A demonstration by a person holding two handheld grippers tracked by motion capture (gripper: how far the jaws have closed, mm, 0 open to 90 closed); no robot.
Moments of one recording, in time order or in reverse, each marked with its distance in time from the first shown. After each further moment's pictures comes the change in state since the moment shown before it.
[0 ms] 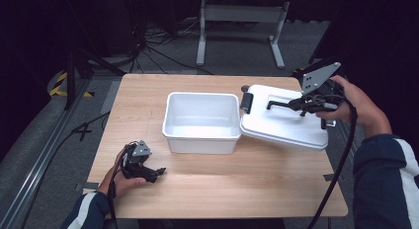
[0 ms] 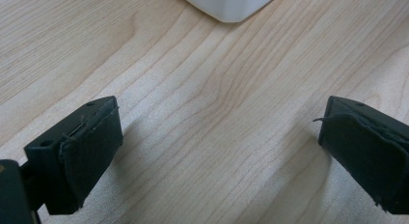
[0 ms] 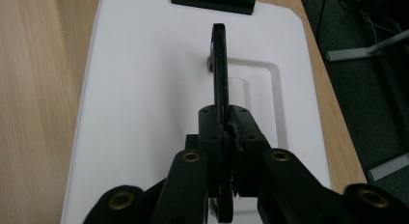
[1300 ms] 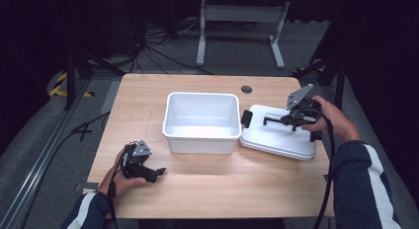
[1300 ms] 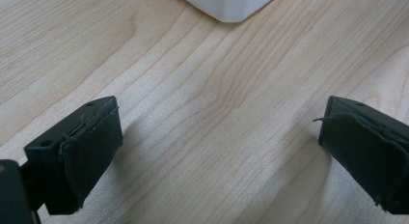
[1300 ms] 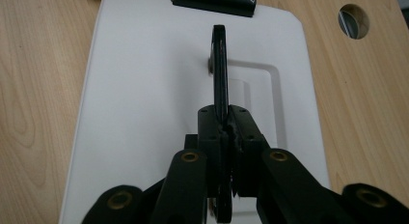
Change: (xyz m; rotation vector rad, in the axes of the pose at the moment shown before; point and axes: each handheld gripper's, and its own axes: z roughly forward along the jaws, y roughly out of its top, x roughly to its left) left arm 0.000 0.000 0.000 0.000 0.001 0.001; right arm -0.007 -0.053 0.100 0.092 0.070 0.086
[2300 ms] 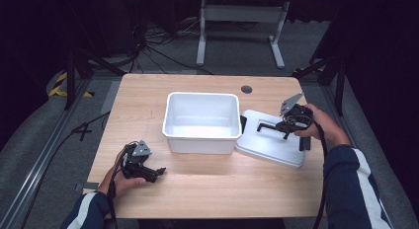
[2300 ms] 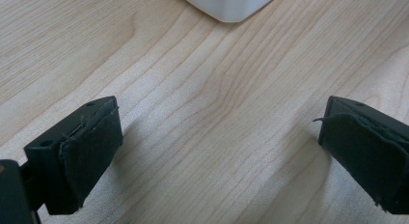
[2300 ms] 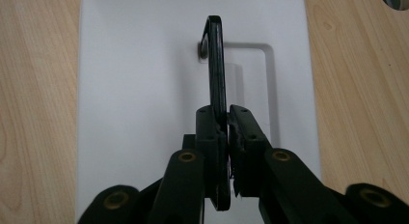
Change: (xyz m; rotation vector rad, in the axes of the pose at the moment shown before) left arm 0.000 0.000 0.000 0.000 0.000 0.000; right arm 0.002 -0.012 0.038 0.019 0.024 0.054
